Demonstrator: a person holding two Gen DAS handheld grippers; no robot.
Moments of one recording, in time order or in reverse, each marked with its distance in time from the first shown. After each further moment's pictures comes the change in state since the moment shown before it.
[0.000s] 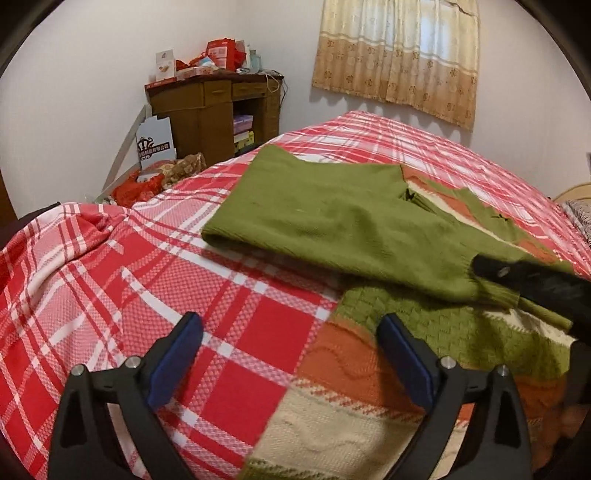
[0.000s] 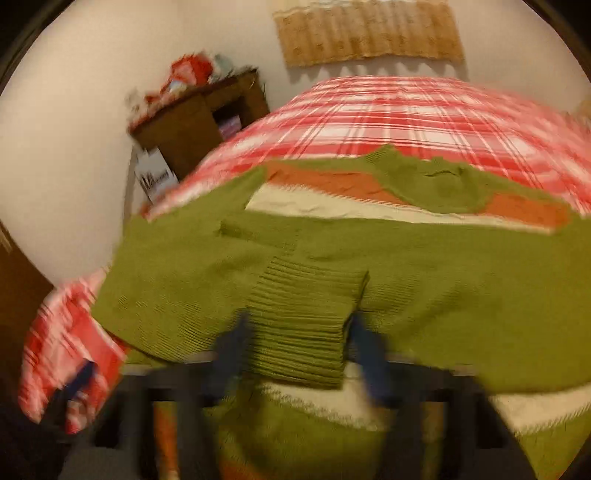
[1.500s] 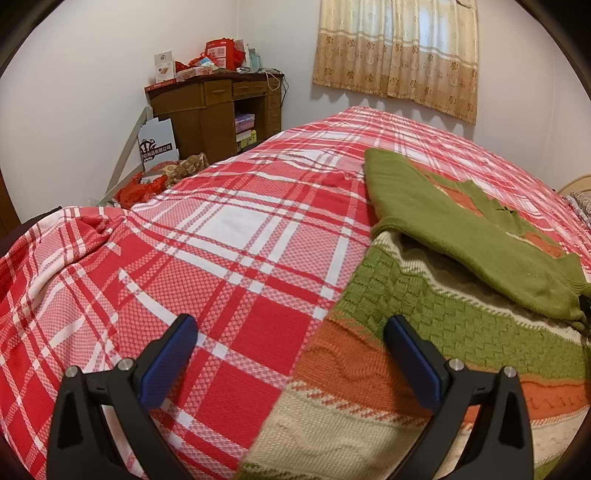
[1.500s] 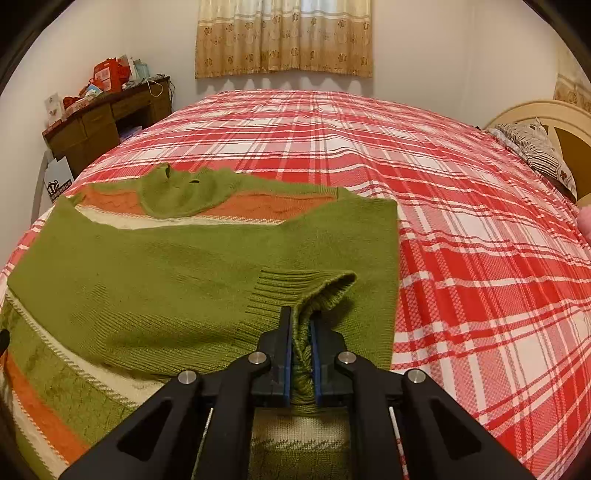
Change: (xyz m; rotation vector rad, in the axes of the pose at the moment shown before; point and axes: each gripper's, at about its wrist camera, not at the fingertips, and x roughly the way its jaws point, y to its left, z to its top) left arm 0.010 0.006 0.005 0.015 0.010 0.018; right arm -0.067 -0.180 -0.020 0.072 -0.028 -0.353
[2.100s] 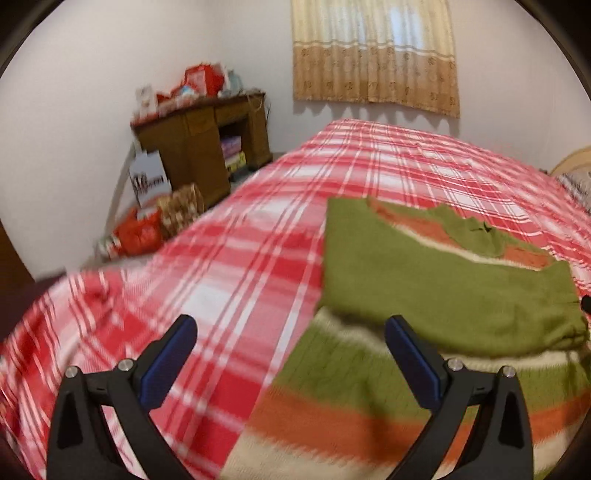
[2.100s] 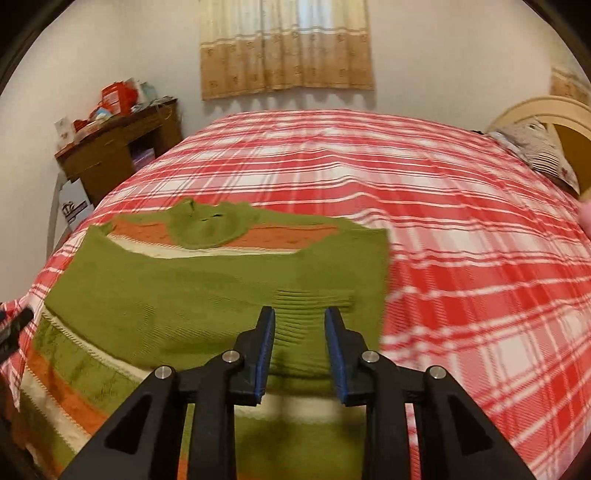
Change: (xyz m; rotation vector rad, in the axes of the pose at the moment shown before) left arm -0.027 -0.051 0.052 0.132 -0.058 0.039; right arm -0.040 0.000 0.010 0.033 -0.065 0.065
